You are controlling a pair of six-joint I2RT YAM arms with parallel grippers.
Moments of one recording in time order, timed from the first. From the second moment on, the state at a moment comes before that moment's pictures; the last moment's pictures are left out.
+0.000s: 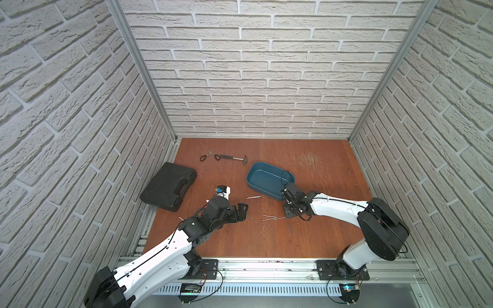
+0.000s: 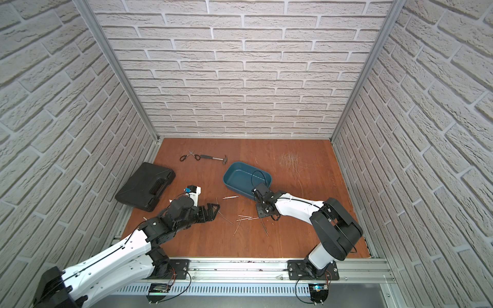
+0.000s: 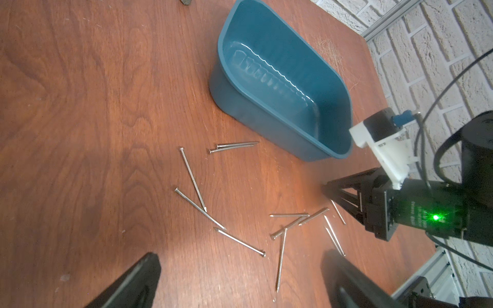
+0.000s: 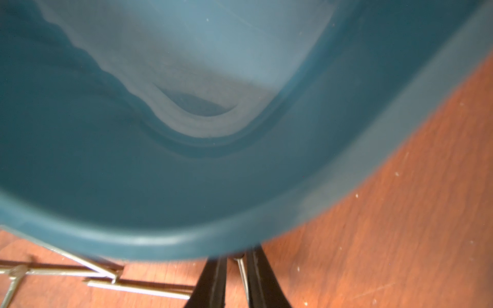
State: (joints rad) left arm -0.75 0.79 0.45 -0.32 -0.06 -0.73; right arm 0.64 1.58 0.81 -0.51 0.16 0.43
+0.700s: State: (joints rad) left arm -0.75 0.76 0.45 -0.32 -0.07 -0.74; right arm 0.65 1.56 0.77 -0.45 0.17 0.45
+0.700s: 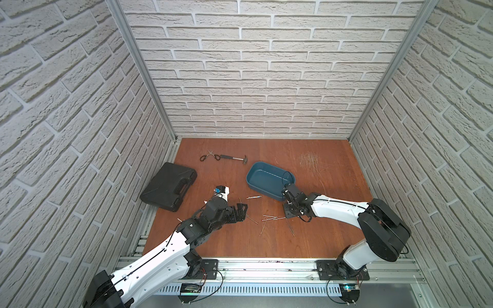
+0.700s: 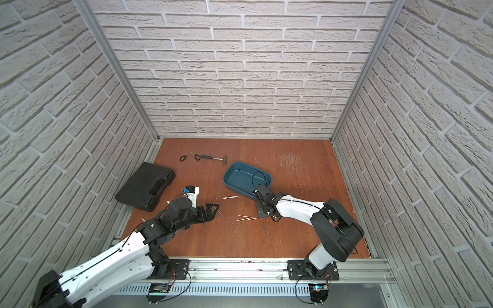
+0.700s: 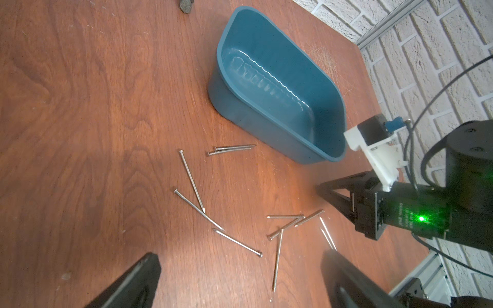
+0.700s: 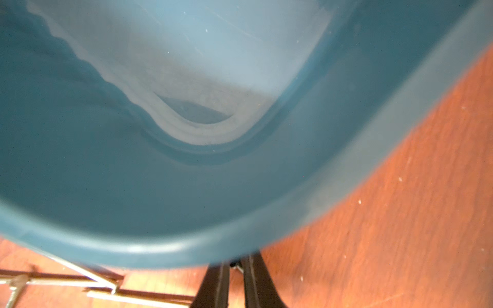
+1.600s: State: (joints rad) left arm -0.75 0.75 0.44 -0.32 -0.07 -0.75; right arm 0.65 1.54 0.76 -0.45 0.18 0.46
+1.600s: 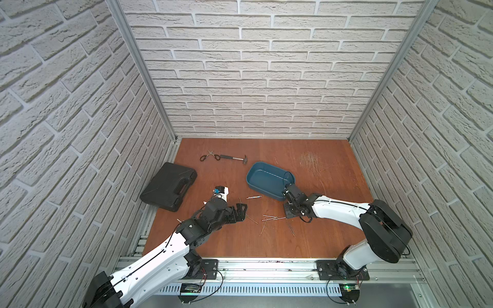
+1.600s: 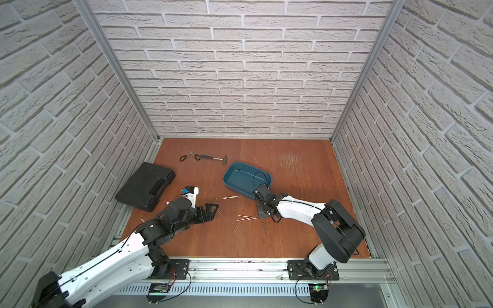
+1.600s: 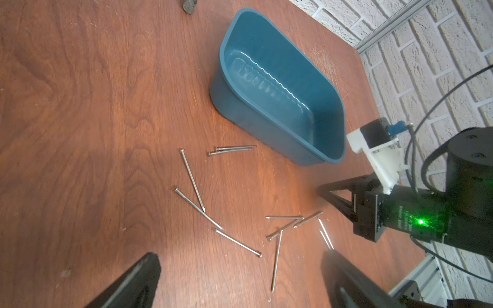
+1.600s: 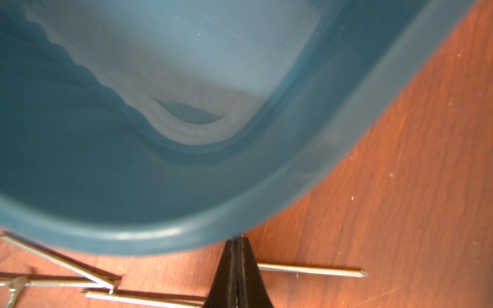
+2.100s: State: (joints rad) left arm -0.75 0.76 0.44 -0.32 -0.07 -0.75; right arm 0.65 1.36 0.75 -0.63 0.20 0.47
